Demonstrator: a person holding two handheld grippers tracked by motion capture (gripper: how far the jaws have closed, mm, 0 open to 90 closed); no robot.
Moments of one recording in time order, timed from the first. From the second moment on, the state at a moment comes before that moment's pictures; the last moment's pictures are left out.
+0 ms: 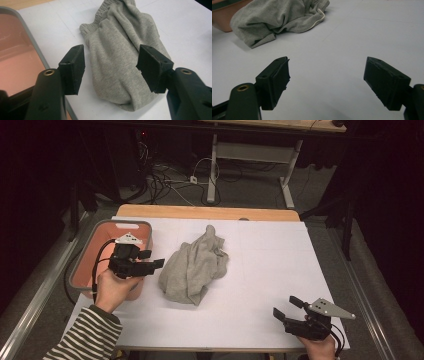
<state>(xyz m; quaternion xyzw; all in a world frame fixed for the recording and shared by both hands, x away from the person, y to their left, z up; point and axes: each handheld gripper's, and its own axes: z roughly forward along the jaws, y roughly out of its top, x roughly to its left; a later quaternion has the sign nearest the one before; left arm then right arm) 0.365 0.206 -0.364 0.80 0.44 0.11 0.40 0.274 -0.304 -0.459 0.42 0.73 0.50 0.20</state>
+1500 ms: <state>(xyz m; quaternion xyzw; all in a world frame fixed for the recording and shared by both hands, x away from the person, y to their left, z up) 0.326 0.248 -0.381 0.76 0.46 0.14 0.43 0.274 -0.304 -0.459 0.42 0.73 0.49 0.20</state>
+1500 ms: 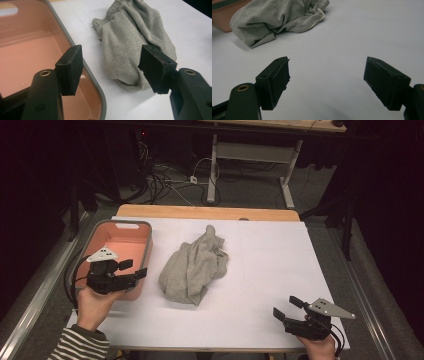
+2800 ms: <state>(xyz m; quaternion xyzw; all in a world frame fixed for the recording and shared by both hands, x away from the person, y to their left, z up) 0.284 0.284 -0.405 0.73 0.49 0.16 0.44 0.274 -0.304 -0.459 0.42 0.73 0.49 0.20</state>
